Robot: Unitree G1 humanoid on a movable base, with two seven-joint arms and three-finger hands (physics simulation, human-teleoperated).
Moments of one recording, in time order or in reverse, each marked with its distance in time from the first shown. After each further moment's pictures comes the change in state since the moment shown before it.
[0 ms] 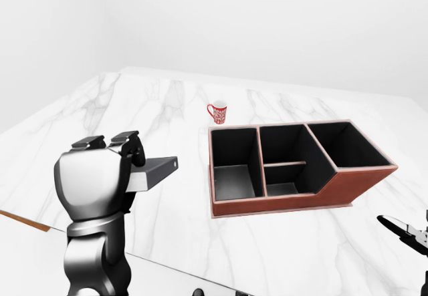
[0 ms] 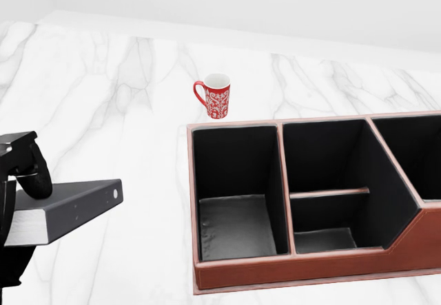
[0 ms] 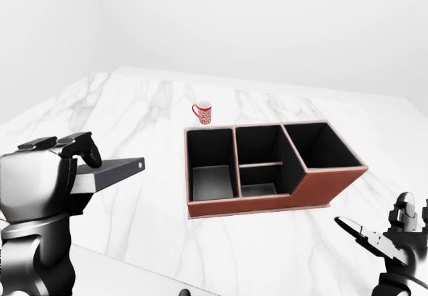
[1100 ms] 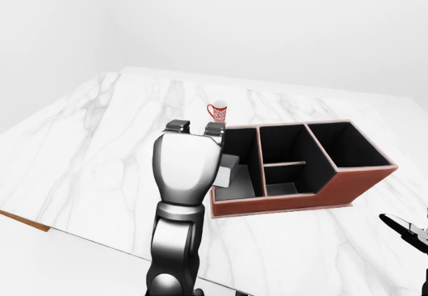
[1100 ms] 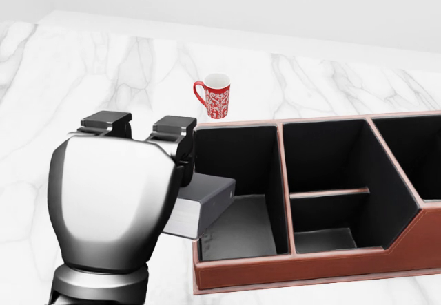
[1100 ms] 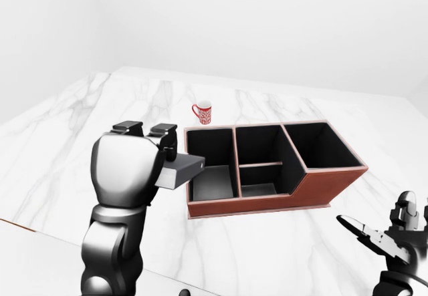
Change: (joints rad) left arm -0.131 -0.223 -0.532 0.059 0.431 0.064 -0.126; right arm -0.008 -0.015 0.002 0.011 0.019 0.000 -0.011
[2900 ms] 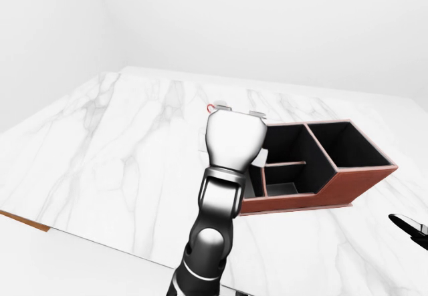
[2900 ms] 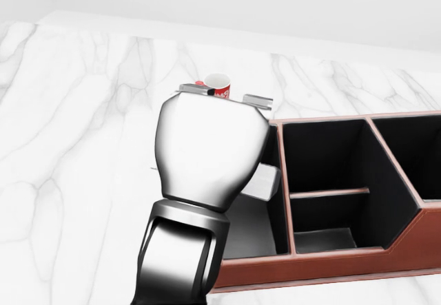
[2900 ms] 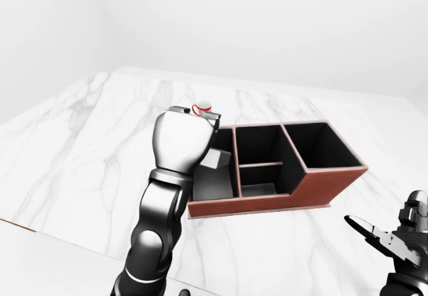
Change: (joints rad) left arm -0.247 -0.158 -0.022 0.358 0.103 0.000 -0.039; right arm -0.002 -0.009 -0.030 -0.019 0.050 0.000 -0.003
